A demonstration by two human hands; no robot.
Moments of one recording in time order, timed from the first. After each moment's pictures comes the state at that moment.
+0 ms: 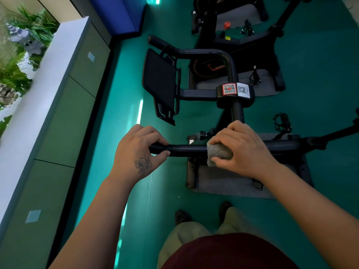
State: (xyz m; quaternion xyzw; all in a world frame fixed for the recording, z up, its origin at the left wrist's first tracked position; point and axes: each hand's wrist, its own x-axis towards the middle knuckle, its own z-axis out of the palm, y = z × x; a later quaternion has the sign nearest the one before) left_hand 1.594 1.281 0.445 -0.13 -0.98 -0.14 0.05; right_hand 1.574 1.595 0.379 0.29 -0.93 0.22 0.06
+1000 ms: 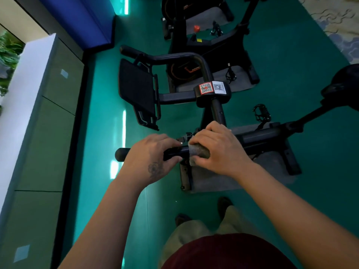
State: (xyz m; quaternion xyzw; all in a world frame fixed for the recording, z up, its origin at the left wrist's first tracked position) left_hand 1.577 1.325 0.442 -0.26 -0.95 -0.15 -0.04; right_hand 1.591 1.566 0.380 0.24 -0.93 0.26 0.11
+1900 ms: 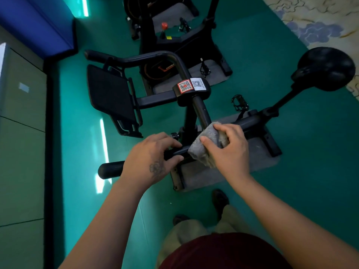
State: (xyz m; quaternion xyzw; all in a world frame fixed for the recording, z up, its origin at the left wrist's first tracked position) left_hand 1.553 1.346 0.422 -0.29 -0.93 -0.19 -0.08; right_hand 1.625 1.564 0.369 -0.23 -0.83 0.48 0.15
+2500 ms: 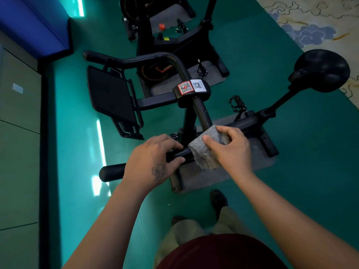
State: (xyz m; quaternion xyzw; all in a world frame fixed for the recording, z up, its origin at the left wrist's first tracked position) left_hand 1.554 1.345 0.422 -0.30 -0.94 -0.18 -0.07; right_hand 1.619 1.569 0.376 -0.31 -0.80 0.50 0.08
